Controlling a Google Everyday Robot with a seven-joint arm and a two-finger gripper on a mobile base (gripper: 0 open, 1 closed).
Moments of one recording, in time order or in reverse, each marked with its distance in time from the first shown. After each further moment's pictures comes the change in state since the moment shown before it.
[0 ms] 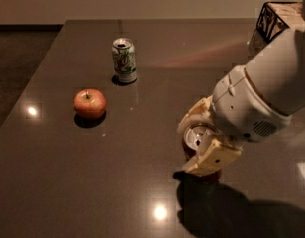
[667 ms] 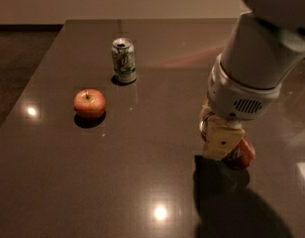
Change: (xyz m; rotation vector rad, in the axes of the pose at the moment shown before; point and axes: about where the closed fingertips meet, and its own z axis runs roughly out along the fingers) arm 0.038 -0.033 -0.011 0.040 0.394 0.104
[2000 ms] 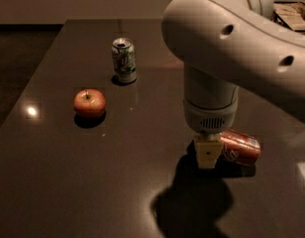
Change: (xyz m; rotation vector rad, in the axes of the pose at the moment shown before) arm 0.012 -0.014 0.056 -0.017 0.267 -0.031
